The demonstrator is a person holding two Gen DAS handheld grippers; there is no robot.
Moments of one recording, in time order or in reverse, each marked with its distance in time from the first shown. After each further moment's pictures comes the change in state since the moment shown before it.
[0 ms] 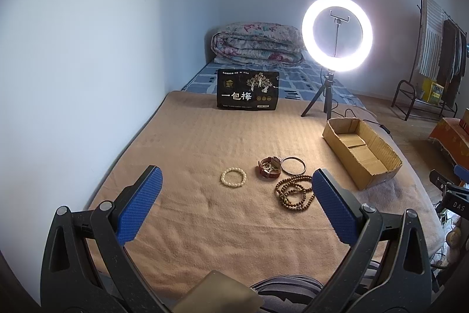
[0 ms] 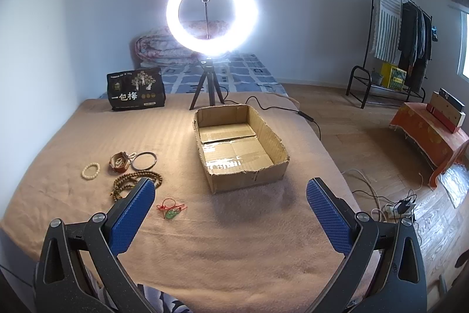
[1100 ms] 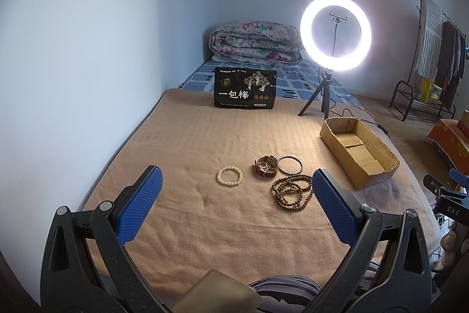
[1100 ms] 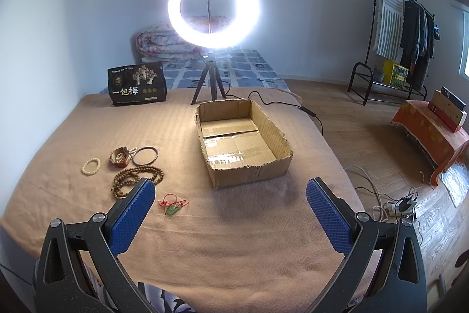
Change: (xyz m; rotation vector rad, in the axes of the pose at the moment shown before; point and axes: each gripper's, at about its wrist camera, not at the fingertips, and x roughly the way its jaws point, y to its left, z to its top) left arm 0.002 -0.008 -0.007 0.003 0.001 -0.005; right arm 0.005 0.002 -0.003 0.001 0.024 0.007
